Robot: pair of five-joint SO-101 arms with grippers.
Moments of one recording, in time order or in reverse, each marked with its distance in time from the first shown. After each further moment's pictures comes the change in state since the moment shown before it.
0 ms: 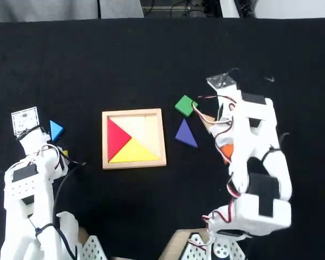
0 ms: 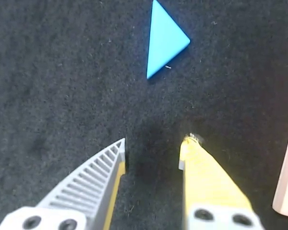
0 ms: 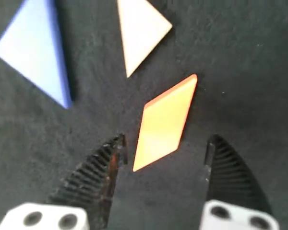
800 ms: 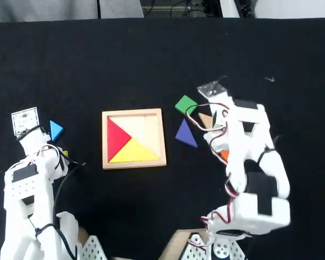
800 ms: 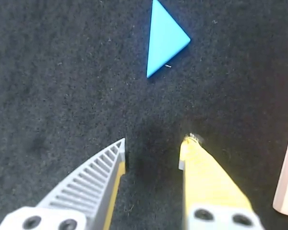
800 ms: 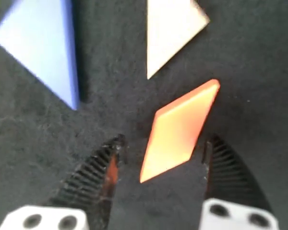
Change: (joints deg) left arm 0.0 0.0 0.2 0.0 0.0; right arm -2.4 -0.7 4.0 -3.6 1.5
